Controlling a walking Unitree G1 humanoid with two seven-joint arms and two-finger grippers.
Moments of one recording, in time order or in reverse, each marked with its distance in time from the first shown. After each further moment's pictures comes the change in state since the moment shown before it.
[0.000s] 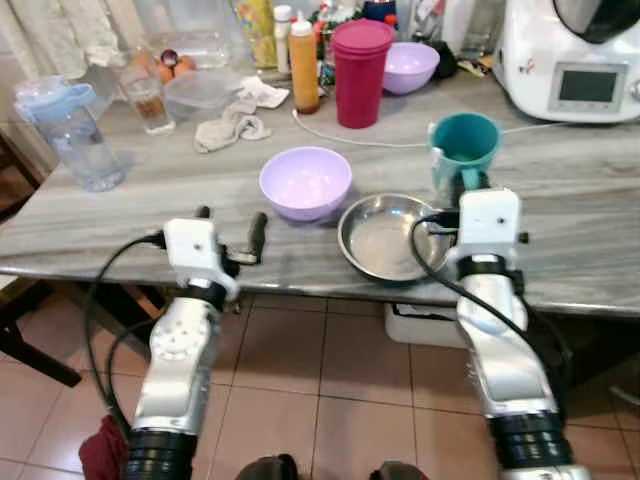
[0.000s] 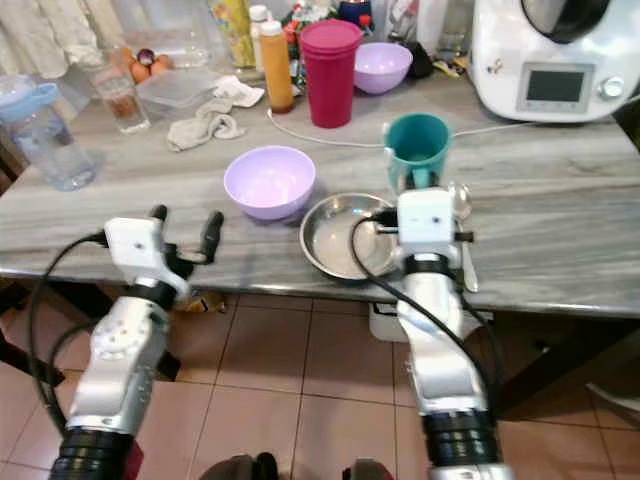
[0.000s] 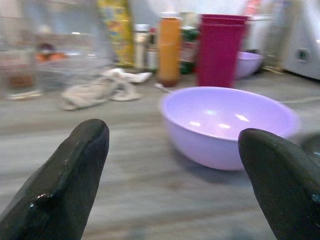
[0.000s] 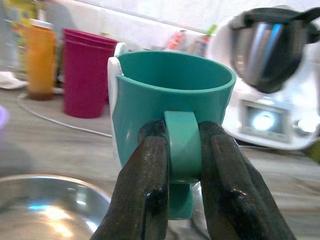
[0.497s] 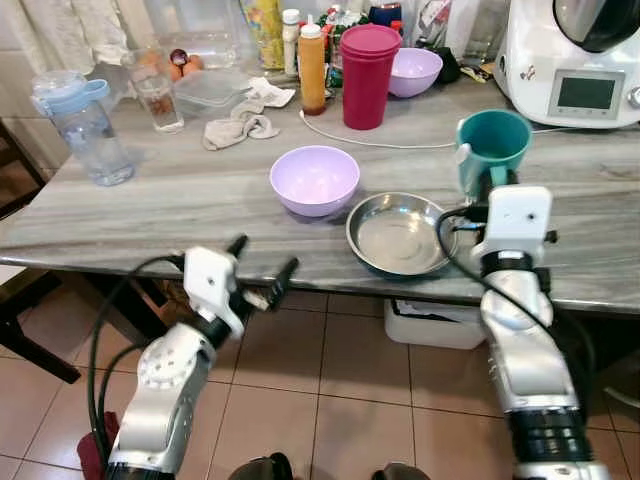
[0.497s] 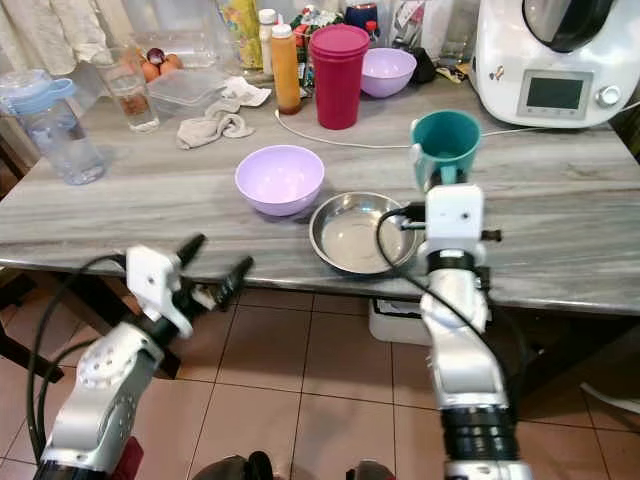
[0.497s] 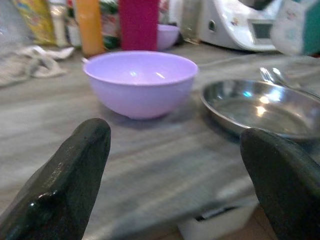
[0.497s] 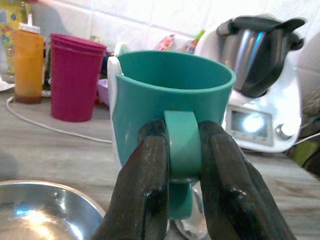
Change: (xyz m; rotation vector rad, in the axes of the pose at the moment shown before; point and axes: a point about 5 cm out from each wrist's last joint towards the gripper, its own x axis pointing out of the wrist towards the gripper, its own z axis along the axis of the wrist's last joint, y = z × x) left arm -0.033 -0.008 -0.012 -0.020 0.096 -0.344; right arm 0.010 -0.022 -0.001 -0.004 0.004 -0.017
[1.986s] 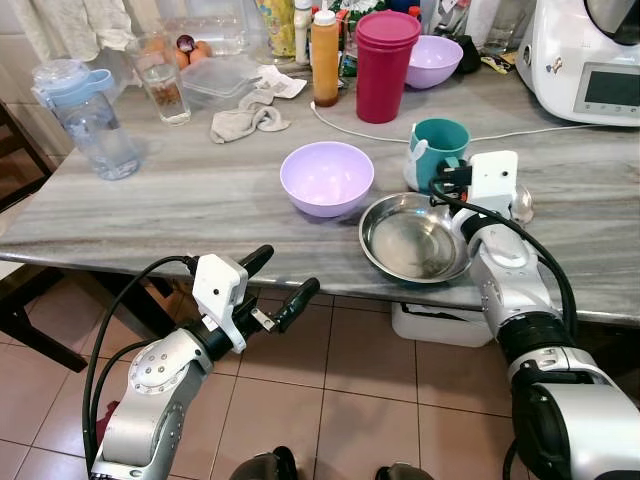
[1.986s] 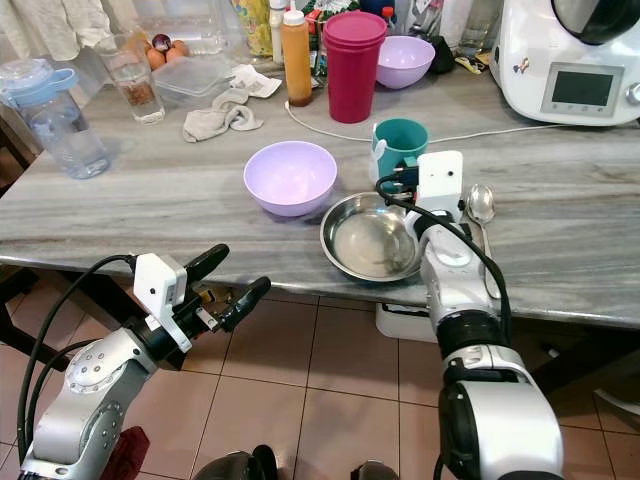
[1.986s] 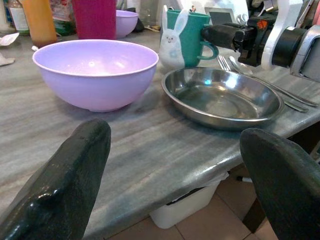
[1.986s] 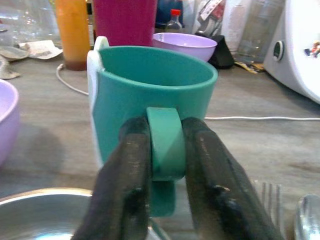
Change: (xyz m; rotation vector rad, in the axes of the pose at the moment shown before) left arm -0.007 -0.011 0.011 -0.015 0.017 -0.171; right arm 0.060 0.012 -0.029 0.174 0.153 0.248
